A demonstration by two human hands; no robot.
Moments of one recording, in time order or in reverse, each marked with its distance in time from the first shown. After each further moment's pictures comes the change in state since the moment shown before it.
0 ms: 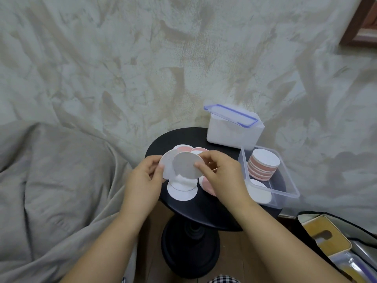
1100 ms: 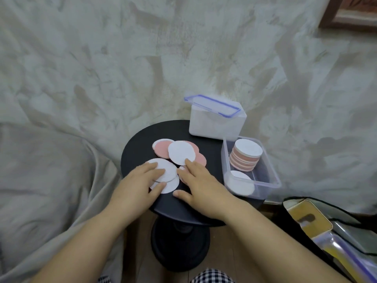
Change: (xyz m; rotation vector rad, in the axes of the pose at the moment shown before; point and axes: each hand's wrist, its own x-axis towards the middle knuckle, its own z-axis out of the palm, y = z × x) left_hand 0.012 -0.027 0.016 0.800 -0.386 0.236; right_hand -0.016 0.022 -0.007 -0.572 -0.606 0.031
